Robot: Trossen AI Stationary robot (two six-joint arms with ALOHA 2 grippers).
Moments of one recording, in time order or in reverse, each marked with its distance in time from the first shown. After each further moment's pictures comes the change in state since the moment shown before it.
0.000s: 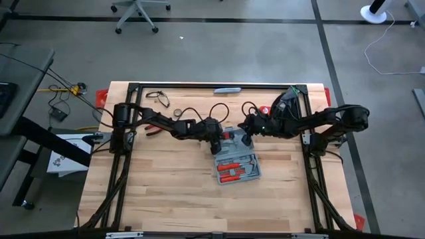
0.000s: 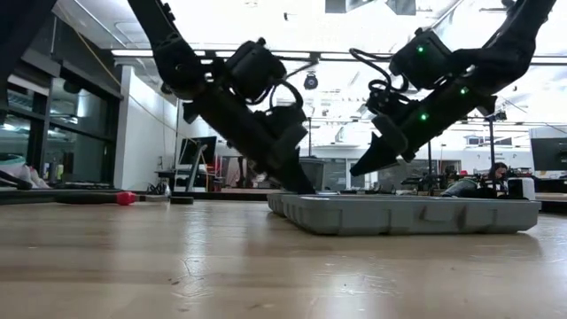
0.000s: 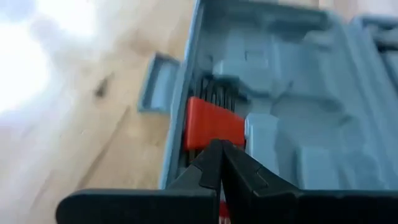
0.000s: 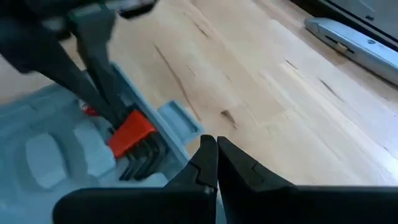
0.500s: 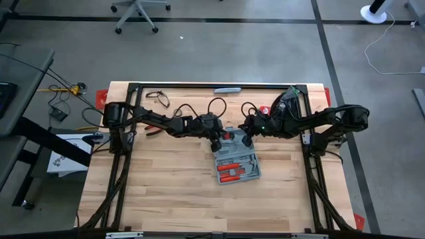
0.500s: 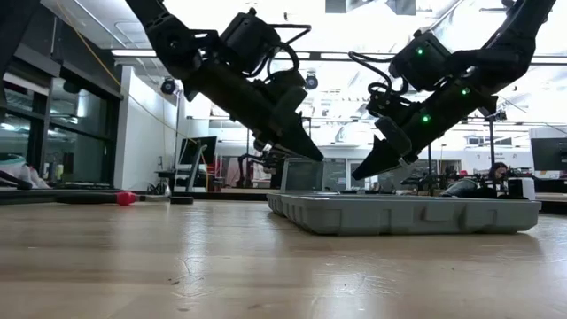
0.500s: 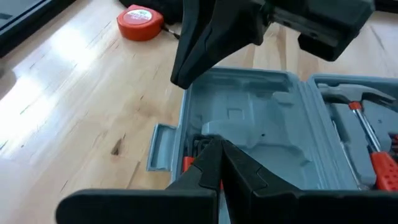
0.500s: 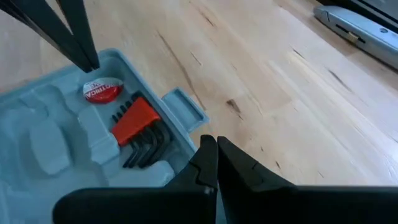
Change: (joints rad) left arm -0.008 -0.105 0.004 0.005 -0.002 0.069; right arm -0.002 0.000 0.000 -0.028 -0.023 0.000
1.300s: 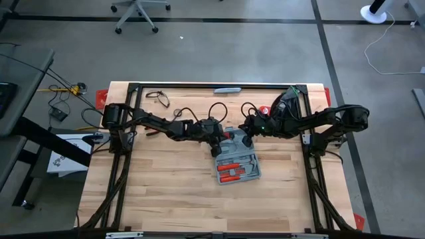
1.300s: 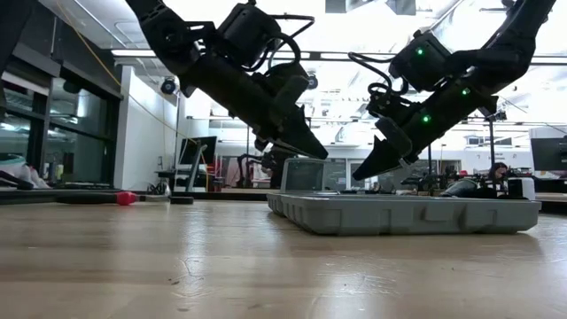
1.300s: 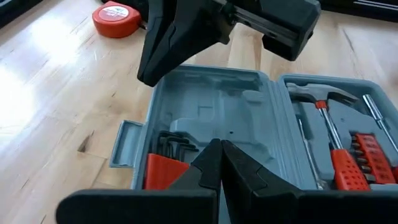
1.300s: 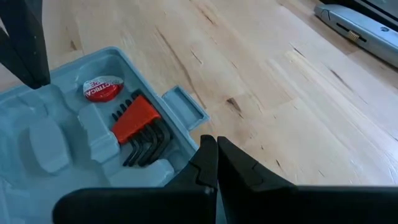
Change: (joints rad) left arm -0.051 -0.001 0.002 -0.004 -0.002 -0.053; right arm 0.000 0.000 0.000 -0.007 0.000 0.000
